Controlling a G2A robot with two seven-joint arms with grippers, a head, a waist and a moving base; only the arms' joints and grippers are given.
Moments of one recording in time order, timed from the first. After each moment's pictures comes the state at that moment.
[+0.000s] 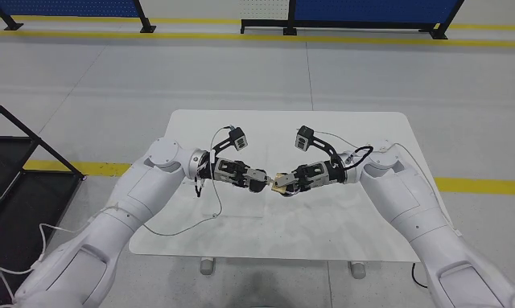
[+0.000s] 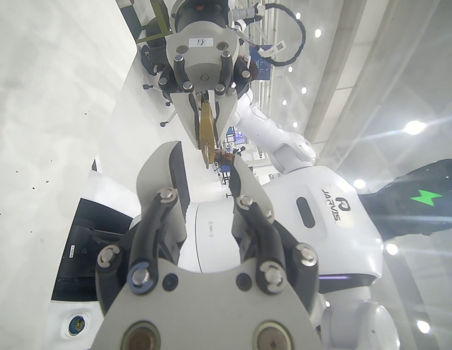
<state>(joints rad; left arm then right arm) 0.83 -1.05 -0.87 -1.12 -0.79 -0.29 -1.46 -0.72 -1.25 0.82 -1.02 0.64 -0.14 1.52</state>
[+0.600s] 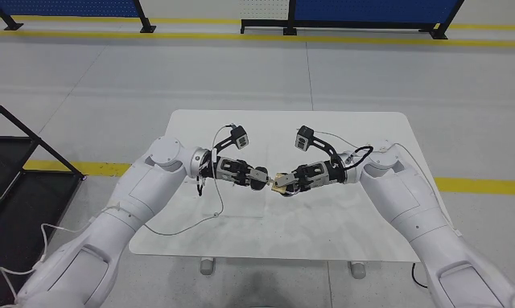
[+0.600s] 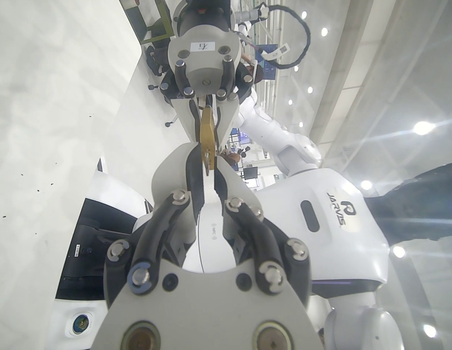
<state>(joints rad) 0.83 -1.06 -0.89 -1.13 -0.75 -0.27 -1.44 -0.72 -1.25 0.82 -1.02 0.64 -0.14 1.52</state>
